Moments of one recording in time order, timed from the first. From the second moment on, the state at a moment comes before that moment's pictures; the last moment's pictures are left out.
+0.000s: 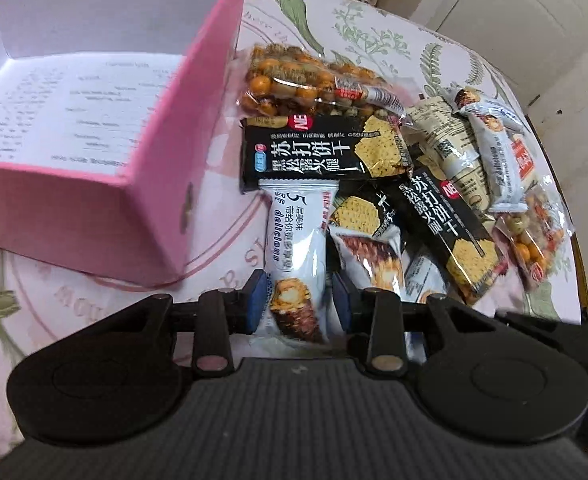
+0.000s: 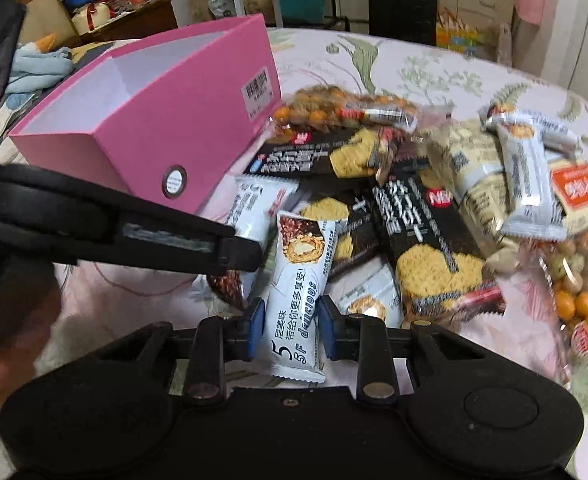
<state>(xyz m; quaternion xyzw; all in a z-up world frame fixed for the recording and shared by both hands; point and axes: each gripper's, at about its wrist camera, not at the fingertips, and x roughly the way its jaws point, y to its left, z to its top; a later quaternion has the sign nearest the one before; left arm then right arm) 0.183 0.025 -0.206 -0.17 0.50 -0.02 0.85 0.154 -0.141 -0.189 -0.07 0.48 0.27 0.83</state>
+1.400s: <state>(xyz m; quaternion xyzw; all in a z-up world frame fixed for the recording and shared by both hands) 0.123 0.022 -0.136 -0.08 0.57 -0.03 0.82 0.106 -0.166 -0.126 -0.07 0.51 0.28 0.81</state>
